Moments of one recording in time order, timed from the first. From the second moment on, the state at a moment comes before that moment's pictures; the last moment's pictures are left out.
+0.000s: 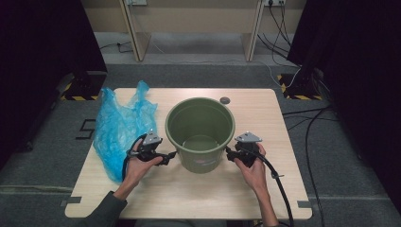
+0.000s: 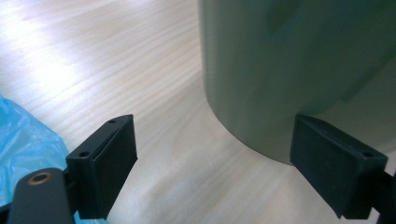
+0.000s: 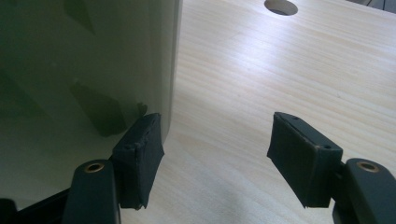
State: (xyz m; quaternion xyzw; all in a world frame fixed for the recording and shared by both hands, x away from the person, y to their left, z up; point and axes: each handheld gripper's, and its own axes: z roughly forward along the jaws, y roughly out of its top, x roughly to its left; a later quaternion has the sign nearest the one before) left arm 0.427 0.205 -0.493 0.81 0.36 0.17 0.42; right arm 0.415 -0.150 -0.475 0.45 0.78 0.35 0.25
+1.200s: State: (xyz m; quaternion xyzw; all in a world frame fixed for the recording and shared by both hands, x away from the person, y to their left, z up) left arm 0.415 0.170 -0.498 0.85 0.30 0.12 0.43; right arm 0.392 -0.161 -0.480 0.42 0.80 0.34 0.24
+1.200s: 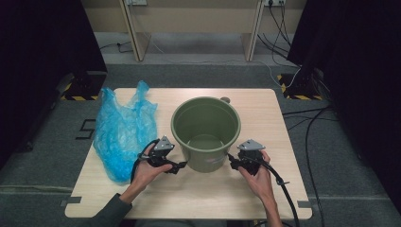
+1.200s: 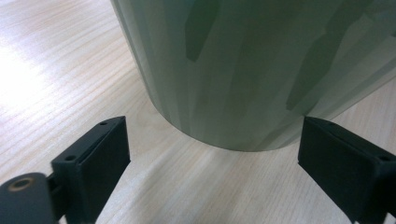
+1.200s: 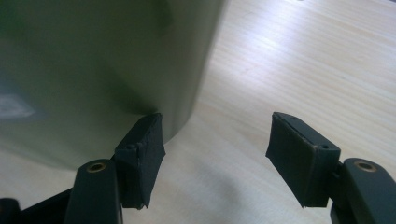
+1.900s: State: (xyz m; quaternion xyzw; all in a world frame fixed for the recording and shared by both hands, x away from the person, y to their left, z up) left arm 0.426 0.165 -0.487 0.83 0.31 0.16 0.44; right arm 0.407 -0.133 -0.485 0.37 0.82 0.39 0.20
